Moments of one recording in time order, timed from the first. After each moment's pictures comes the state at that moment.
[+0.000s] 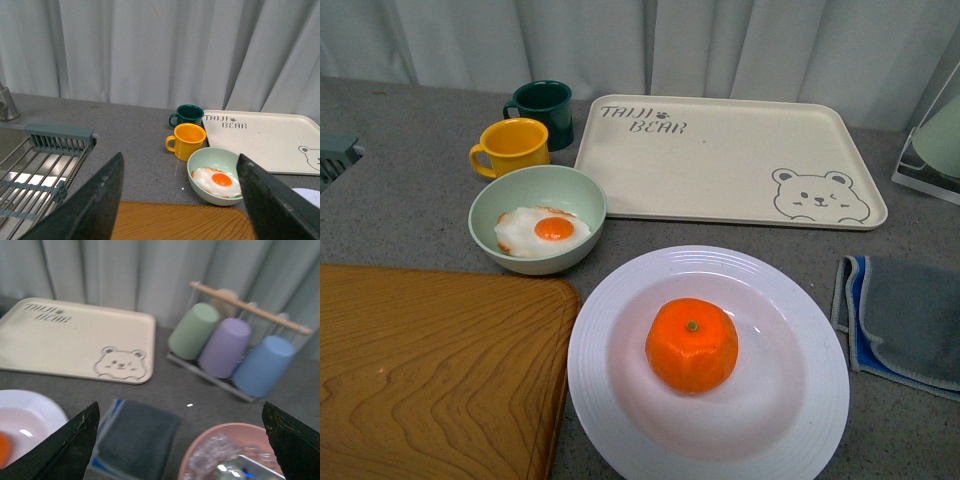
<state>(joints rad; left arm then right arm) 0.00 0.00 0.02 0.00 0.00 -0.01 0.13 0.60 0.18 0.12 0.13 -0.09</state>
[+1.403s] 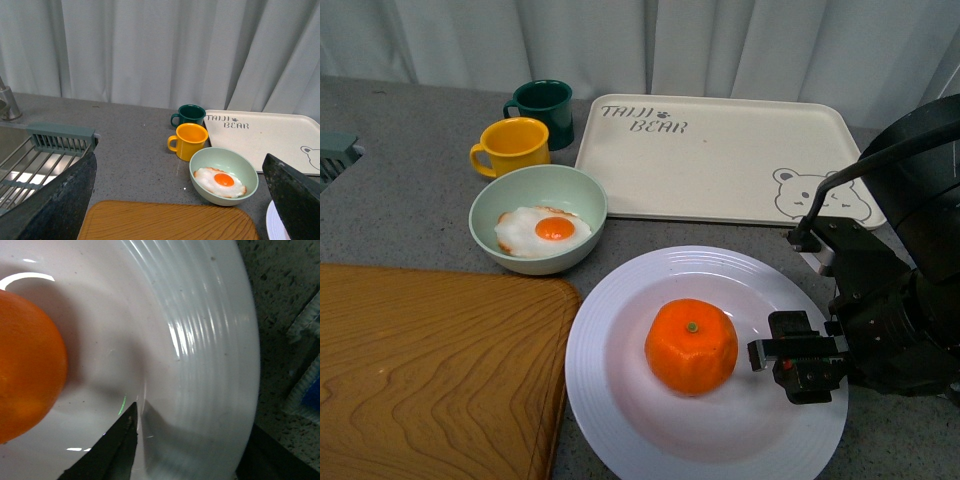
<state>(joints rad) 0.00 0.00 0.02 0.00 0.00 -0.01 0.34 1.97 0.78 -0.09 -0.13 0.24</state>
